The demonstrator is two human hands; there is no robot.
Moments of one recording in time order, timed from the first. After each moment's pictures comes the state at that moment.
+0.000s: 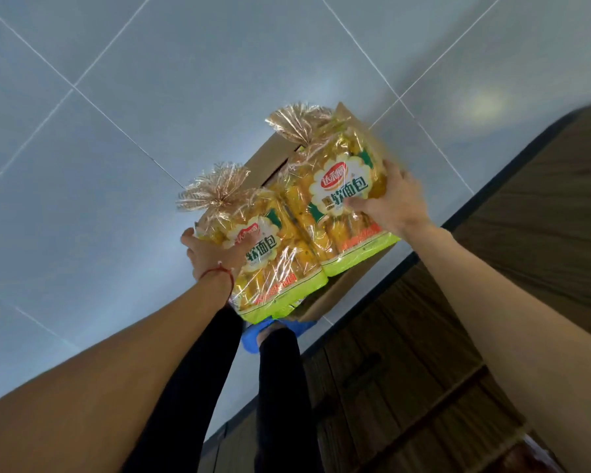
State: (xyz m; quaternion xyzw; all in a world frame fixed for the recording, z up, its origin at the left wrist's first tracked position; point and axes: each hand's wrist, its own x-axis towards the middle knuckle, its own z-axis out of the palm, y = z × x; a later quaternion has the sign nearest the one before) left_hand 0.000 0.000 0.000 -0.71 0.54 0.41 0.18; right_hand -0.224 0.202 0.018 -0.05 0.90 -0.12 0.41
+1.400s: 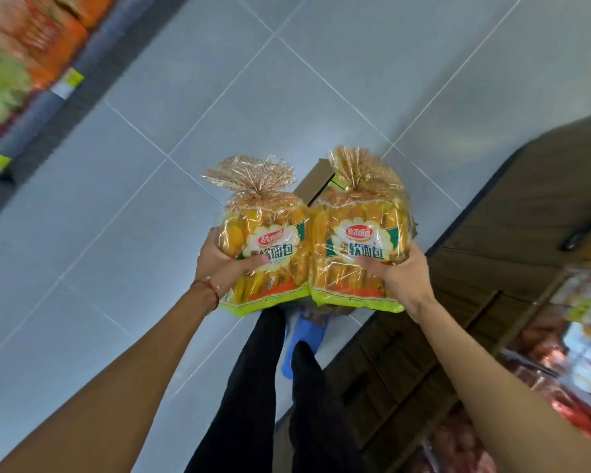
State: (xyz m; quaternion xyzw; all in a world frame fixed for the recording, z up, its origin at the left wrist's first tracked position) left_hand 0.067 -0.096 0.217 -0.53 0.59 0.60 0.13; right_hand -0.068 0.201 0.217 0.12 0.81 -0.45 0.36
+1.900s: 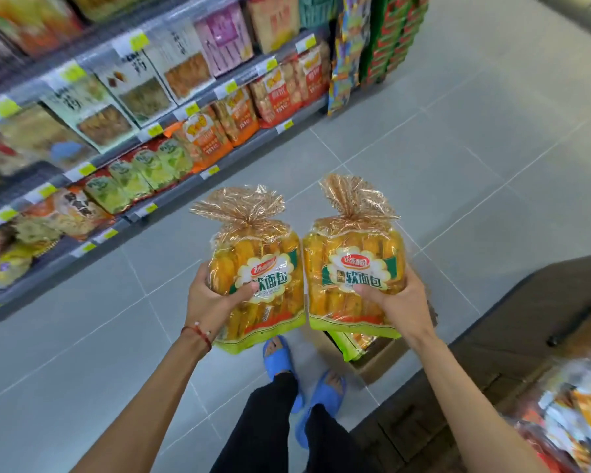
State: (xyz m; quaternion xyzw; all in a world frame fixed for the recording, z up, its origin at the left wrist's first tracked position) left_hand 0.179 -0.125 0.470 -0.54 0.60 0.59 -0.11; right_hand -0.028 0.115 0.435 -0.07 0.77 -0.53 0.34
